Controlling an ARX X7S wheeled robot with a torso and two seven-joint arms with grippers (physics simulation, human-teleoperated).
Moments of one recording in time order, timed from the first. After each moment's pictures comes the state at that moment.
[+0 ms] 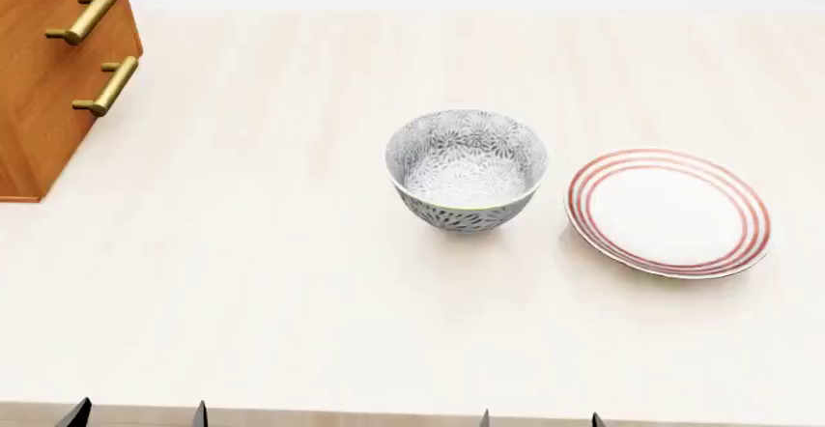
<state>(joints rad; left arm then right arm) 0.00 0.00 0.00 0.00 0.00 0.00 0.00 0.00 0.00 0.00 0.00 0.00 0.00 0.00</state>
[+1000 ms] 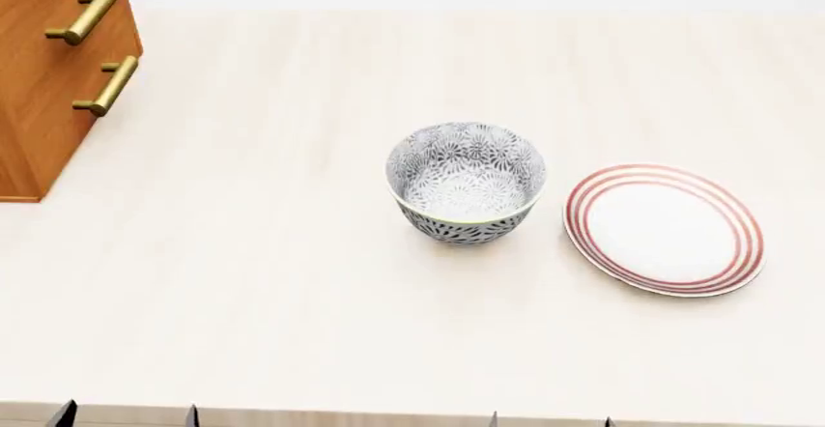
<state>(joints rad) 0.07 -0.09 0.10 0.13 -0.08 0.01 -0.10 -0.07 0.08 -0.09 -0.11 0.10 -0.02 0.11</state>
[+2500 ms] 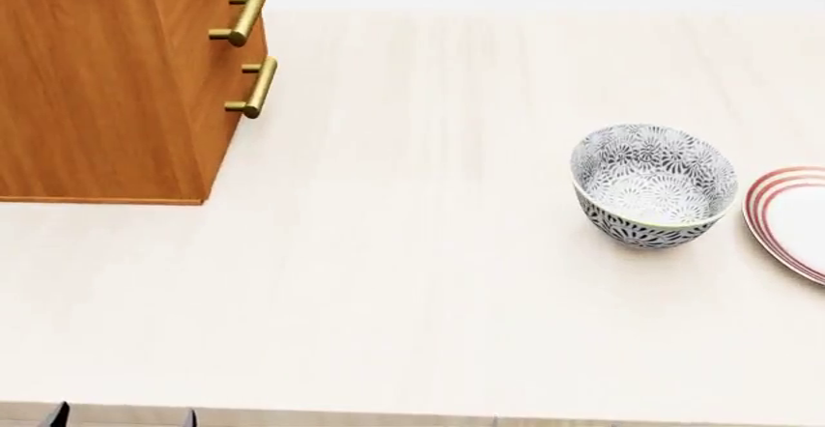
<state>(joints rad) 0.12 -0.16 0.18 0.20 -0.09 0.04 -0.20 -0.13 0.16 -0.16 -0.21 0.16 -0.04 0.21</state>
